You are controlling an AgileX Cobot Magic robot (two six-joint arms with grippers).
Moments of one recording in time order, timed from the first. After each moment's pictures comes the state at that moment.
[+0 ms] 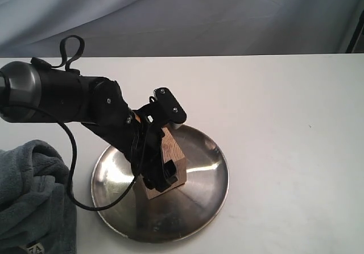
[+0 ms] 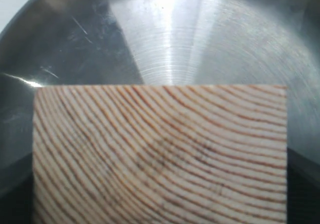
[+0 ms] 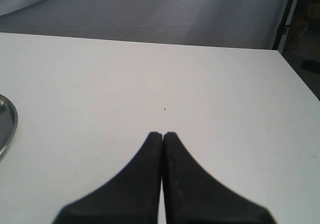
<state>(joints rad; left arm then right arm) -0.63 1.92 -1.09 -0.36 0.46 0.77 0.00 0.01 0.00 0.05 0.34 -0.10</state>
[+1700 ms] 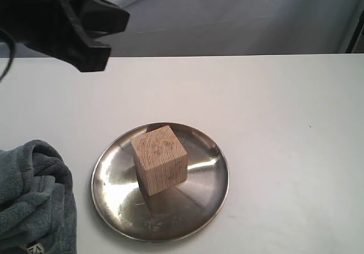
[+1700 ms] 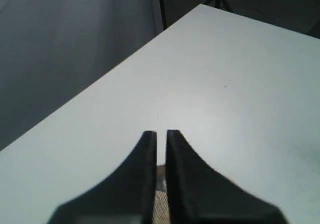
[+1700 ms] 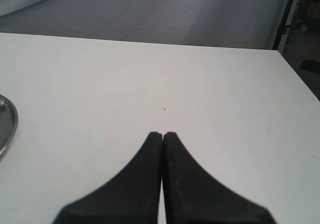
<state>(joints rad) -0.63 1.16 -1.09 -0.32 0.51 0.46 0.00 0.01 0.00 0.05 0.34 -0.10</state>
